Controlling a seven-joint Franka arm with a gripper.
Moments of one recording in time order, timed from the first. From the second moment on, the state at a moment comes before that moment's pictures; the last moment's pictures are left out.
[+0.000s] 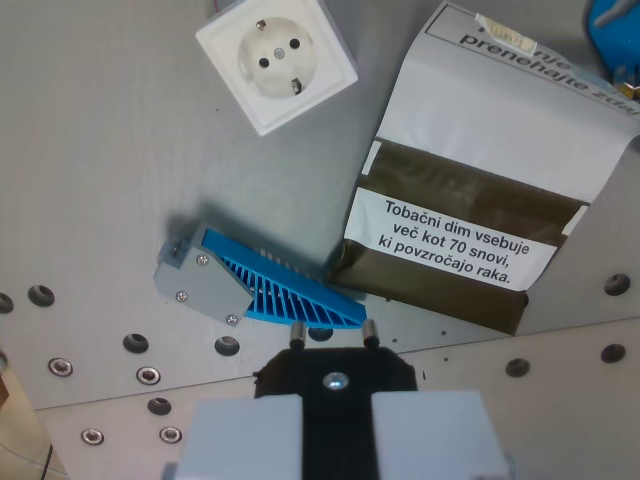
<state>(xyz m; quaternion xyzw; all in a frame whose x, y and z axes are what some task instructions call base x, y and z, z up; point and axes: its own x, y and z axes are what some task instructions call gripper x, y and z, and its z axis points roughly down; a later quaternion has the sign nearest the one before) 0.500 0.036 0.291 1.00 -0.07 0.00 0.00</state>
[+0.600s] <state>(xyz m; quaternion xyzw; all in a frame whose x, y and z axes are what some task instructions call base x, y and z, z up) 0.500 0.036 0.291 1.00 -0.07 0.00 0.00</state>
